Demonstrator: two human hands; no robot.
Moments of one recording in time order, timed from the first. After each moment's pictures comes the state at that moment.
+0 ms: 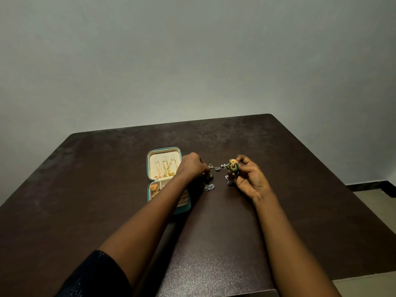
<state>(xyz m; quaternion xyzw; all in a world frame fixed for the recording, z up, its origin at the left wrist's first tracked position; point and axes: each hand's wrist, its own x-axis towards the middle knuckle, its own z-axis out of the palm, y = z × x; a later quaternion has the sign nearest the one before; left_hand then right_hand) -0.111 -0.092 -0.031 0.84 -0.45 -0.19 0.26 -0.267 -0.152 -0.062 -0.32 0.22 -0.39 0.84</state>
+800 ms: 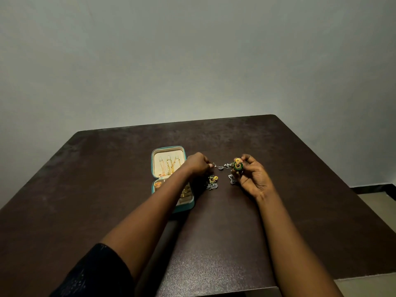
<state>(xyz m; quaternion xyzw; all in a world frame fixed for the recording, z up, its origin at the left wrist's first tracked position) -0.106 -0.090 -0.022 0.80 -0.52 -0.24 0.19 -0.268 -0.153 -0.062 -0.31 0.21 -0.40 0.84</state>
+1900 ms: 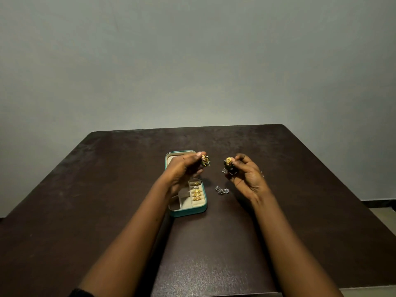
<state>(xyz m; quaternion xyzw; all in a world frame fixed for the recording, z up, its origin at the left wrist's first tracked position) -0.082 -0.017 -0.004 0.53 -0.27 -0.48 0.65 -0.232 -0.115 -0.028 -0.37 0.22 -0.39 0.82</state>
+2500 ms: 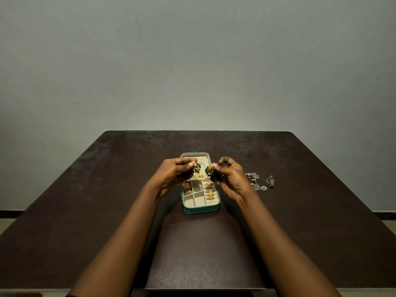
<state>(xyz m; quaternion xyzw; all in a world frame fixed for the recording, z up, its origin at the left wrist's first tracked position) -0.041 0.036 0.000 0.56 -0.29 -0.44 0.63 -0.185 -0.060 -0.012 -0.44 0.22 -0.35 0.80</state>
